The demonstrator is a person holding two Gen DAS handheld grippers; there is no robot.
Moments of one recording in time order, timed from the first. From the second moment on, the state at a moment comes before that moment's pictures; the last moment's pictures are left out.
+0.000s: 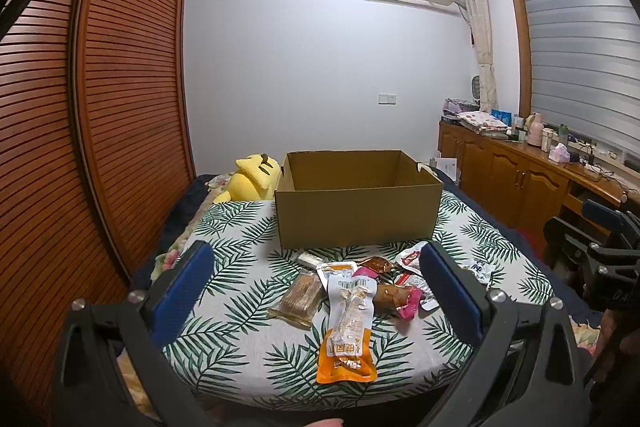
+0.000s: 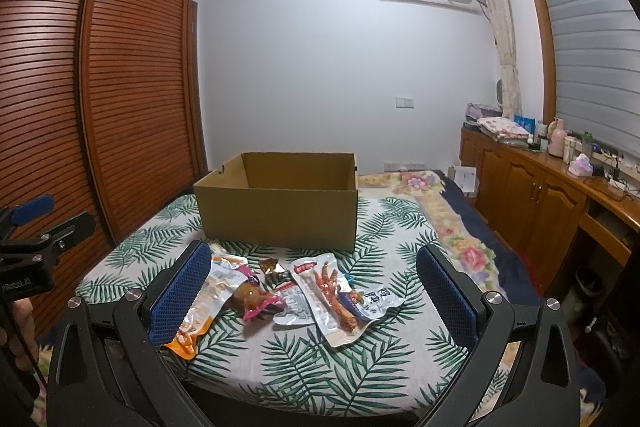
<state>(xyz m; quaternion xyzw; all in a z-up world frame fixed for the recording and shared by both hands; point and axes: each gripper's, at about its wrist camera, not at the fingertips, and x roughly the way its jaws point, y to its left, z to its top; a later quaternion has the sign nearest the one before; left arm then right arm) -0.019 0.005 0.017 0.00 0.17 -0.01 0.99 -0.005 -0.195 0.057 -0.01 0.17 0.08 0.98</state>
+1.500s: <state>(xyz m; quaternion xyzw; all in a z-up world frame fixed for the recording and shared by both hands) 0.093 -0.004 -0.080 0.03 0.31 -0.10 0.94 0.069 -0.236 -0.001 -0.02 0.27 0.14 0.95</state>
